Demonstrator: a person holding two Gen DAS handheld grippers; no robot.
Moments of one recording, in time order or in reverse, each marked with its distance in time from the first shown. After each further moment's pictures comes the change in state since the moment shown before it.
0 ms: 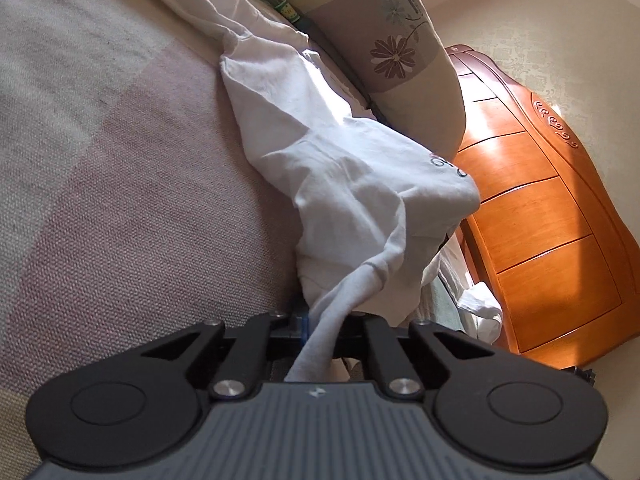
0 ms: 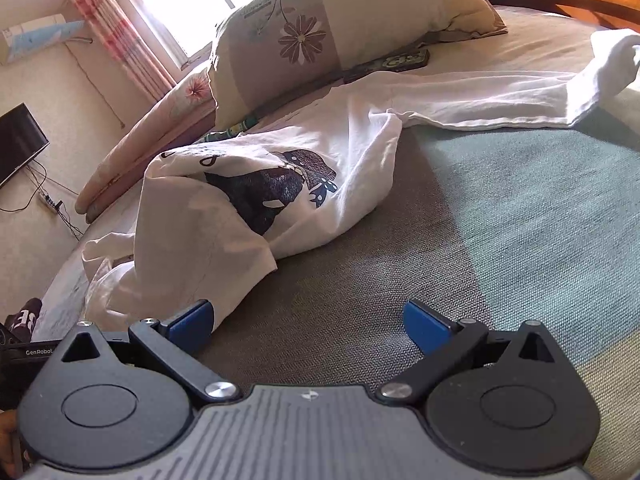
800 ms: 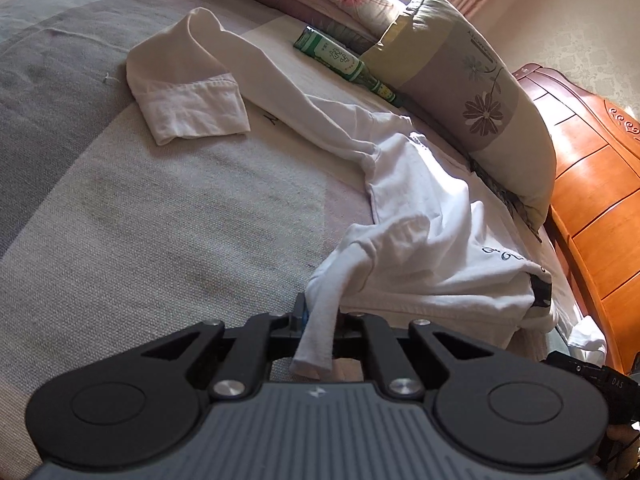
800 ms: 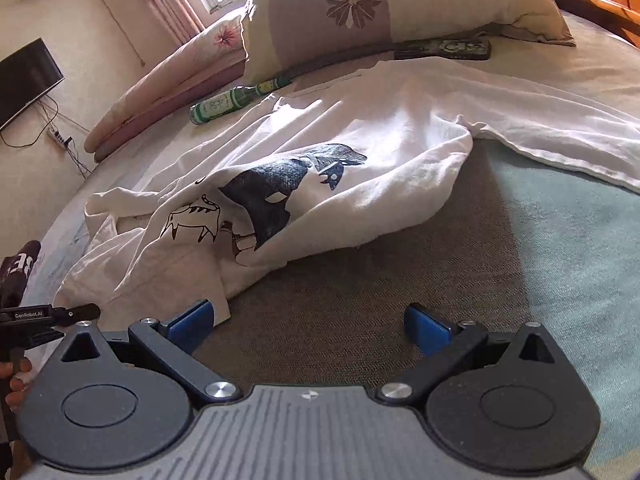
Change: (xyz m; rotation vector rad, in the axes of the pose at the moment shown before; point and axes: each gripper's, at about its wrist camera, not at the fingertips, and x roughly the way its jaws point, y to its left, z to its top) left arm -0.062 0.044 0.055 0.079 -0.124 0.365; right arm 0.053 0.039 0.053 -0.196 0.185 0.049
